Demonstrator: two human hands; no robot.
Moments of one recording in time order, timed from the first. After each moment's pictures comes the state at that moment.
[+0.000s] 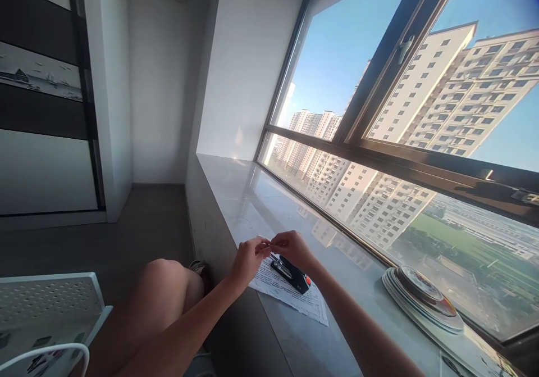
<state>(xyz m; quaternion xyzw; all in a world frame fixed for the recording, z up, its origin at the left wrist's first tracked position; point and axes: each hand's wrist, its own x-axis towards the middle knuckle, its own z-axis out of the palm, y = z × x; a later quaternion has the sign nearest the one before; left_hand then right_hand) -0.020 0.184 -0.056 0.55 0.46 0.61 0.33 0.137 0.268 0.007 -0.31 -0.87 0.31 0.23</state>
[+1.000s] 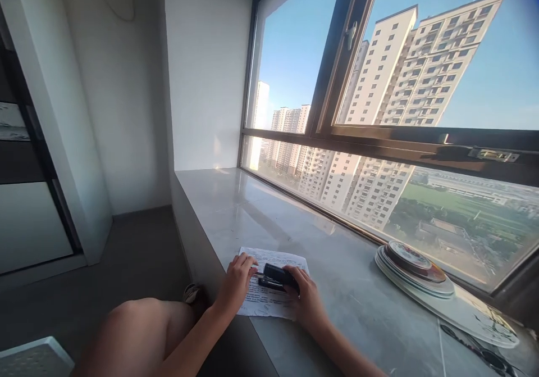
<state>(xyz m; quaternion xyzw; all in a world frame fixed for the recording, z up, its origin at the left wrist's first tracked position) -0.016 0.199 -0.095 0.71 0.58 0.40 0.06 0.218 0.226 -0.098 -0.42 -0.80 0.19 0.38</state>
